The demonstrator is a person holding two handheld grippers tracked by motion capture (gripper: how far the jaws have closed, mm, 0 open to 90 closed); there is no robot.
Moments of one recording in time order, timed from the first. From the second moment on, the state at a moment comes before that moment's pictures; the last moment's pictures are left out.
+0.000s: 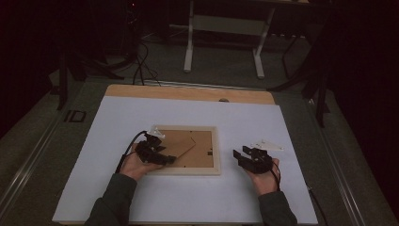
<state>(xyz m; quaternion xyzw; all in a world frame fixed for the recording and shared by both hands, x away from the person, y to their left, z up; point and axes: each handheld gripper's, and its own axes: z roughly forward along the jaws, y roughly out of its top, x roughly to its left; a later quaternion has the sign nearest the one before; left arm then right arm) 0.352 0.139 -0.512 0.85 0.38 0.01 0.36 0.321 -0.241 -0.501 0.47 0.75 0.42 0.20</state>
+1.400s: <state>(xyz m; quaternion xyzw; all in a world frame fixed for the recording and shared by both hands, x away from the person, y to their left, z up) 0.334 0.122 -0.503 0.87 0.33 0.12 0.34 0.335 -0.229 -0.503 0.46 0.76 0.42 0.16</state>
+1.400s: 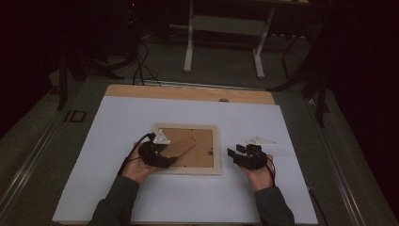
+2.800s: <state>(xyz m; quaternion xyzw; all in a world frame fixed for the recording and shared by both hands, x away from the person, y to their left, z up) 0.311 0.114 -0.493 0.87 0.27 0.22 0.35 0.388 -0.190 -0.496 0.47 0.77 0.42 0.06</state>
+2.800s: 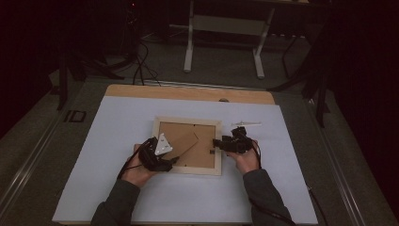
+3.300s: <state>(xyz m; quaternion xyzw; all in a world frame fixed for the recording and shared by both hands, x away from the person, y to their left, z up) 0.303 0.110 -0.487 0.86 0.25 0.25 0.36 0.402 -0.186 -0.502 0.49 0.76 0.43 -0.02</state>
